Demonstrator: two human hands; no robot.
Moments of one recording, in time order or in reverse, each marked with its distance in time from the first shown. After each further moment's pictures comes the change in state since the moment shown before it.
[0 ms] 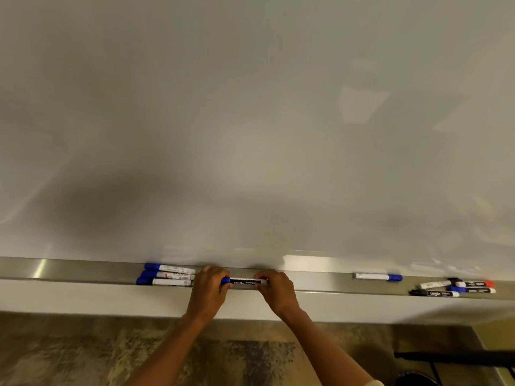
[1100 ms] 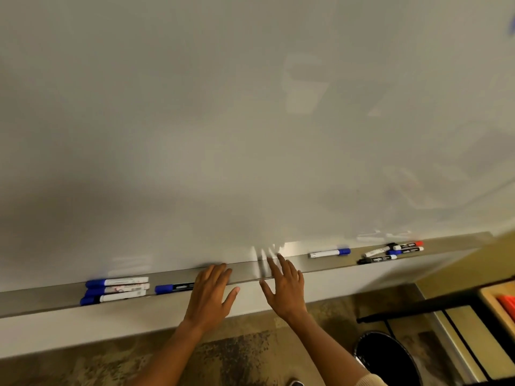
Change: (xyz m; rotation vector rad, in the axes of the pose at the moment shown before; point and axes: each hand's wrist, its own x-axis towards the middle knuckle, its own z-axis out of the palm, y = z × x) left_hand -0.011 0.069 0.047 0.170 -0.118 0.306; right_hand -0.048 0.094 -0.038 -0.390 0.226 0.124
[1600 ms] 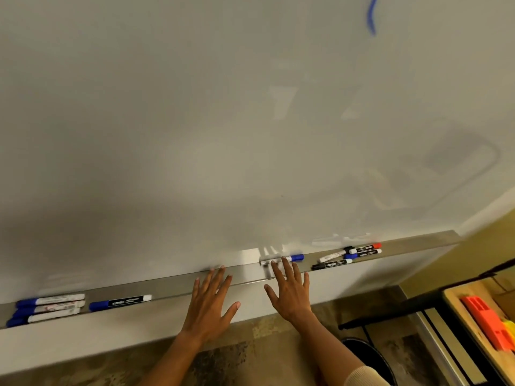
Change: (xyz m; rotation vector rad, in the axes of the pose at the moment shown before) left_hand 0.038 0.128 0.056 0.064 -0.215 -0.022; right_hand 0.012 0.163 -0.039 -0.169 -0.003 0.032
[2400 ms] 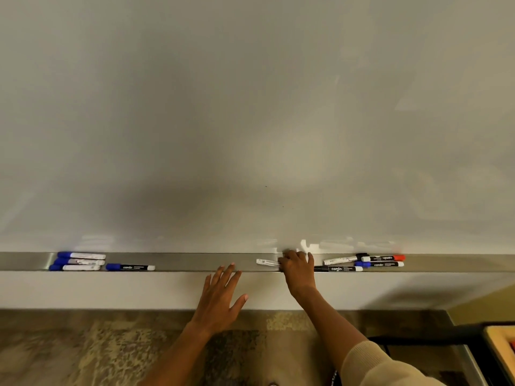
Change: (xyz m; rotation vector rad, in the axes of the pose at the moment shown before) left_hand -0.002 0.082 0.013 -0.093 -0.029 -0.208; right_hand 0.060 0.054 -0.009 -0.069 -0.100 -0.229
